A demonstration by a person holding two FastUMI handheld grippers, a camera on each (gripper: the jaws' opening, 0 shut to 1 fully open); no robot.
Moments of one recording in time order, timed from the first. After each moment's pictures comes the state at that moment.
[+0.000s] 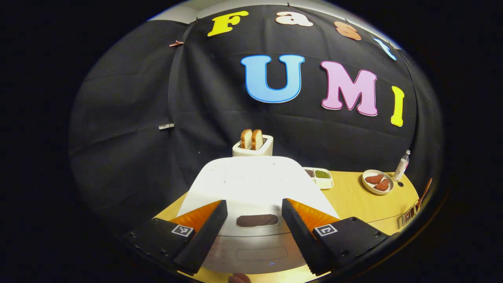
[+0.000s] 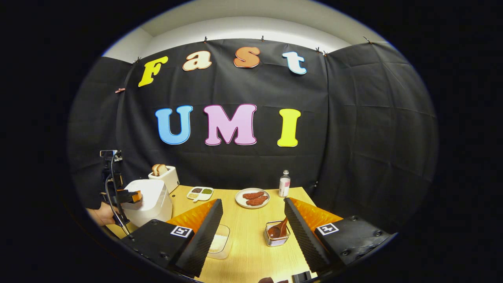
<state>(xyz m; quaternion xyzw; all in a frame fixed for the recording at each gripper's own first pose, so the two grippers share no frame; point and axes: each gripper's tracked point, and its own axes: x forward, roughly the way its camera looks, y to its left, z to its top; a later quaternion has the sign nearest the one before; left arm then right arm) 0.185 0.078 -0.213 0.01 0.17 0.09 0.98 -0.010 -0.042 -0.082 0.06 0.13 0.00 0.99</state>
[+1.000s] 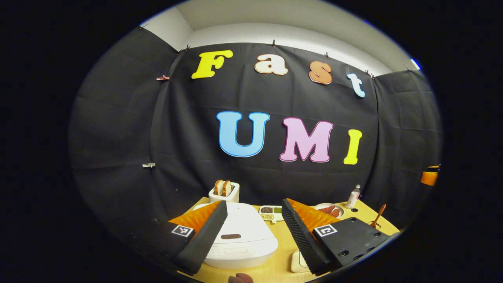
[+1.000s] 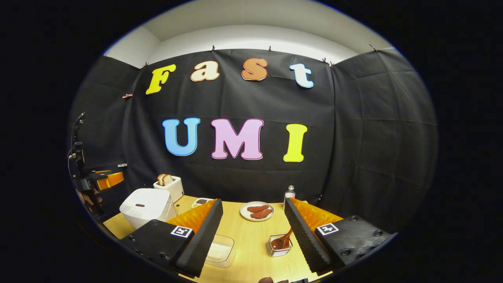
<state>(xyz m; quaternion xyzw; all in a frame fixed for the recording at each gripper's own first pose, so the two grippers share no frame) 0.070 0.021 -0.044 -0.01 0.03 -0.02 1.00 0.004 -0.037 -0.036 0.05 0.07 0.01 1.00</state>
